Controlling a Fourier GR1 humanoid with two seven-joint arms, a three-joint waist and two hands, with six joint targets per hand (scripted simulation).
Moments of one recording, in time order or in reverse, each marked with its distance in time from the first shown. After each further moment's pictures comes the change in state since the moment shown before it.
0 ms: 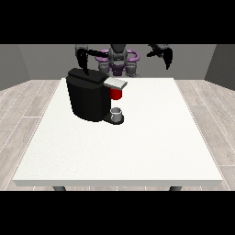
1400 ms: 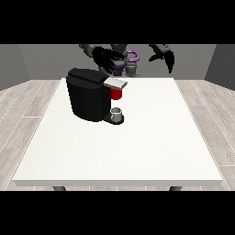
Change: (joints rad) left arm 0.086 0.046 -0.043 -0.178 0.019 0.063 0.043; right arm -0.316 0.005 0.097 0.120 0.089 0.021 -0.017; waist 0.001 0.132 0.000
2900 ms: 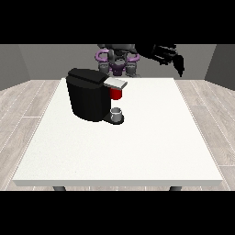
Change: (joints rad) left arm -0.128 0.055 0.022 0.035 0.076 -0.059 -0.079; right arm -0.457 0.023 0.051 0.169 0.196 -0.094 0.055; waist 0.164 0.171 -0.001
